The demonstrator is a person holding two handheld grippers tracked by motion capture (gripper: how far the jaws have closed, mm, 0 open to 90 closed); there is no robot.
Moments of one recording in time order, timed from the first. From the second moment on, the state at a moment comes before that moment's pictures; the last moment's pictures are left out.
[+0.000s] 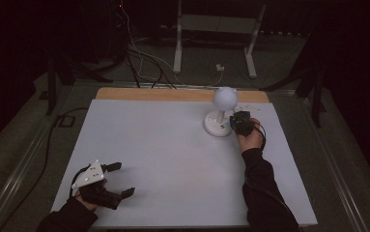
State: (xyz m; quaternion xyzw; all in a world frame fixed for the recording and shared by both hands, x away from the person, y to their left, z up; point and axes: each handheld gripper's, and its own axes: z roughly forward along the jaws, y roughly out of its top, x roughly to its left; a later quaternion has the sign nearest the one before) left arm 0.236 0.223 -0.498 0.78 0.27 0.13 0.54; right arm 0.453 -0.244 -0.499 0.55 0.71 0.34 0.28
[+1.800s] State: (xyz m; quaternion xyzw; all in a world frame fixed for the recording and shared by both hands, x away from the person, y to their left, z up) left arm 0.236 0.222 -0.499 0.79 0.27 0.12 0.54; right arm 0.448 -0.242 -0.513 0.54 0.70 0.35 0.30
